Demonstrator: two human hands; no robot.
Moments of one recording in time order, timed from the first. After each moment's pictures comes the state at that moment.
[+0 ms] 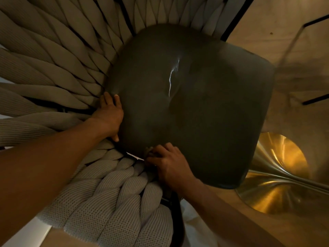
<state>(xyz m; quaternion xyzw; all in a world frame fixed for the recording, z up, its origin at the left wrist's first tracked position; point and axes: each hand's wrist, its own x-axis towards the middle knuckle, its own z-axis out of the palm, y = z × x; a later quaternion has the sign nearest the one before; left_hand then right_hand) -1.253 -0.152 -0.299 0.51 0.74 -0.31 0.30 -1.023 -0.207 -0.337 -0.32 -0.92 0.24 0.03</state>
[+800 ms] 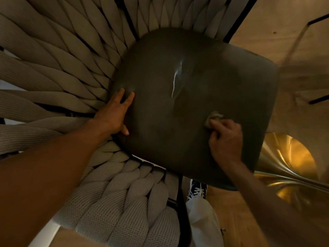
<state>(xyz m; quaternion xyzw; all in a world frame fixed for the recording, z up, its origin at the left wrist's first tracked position) -1.280 -0.152 -0.313 0.57 0.75 -0.14 0.32 -0.954 -0.127 -0.333 -0.64 -0.73 0.18 0.14</state>
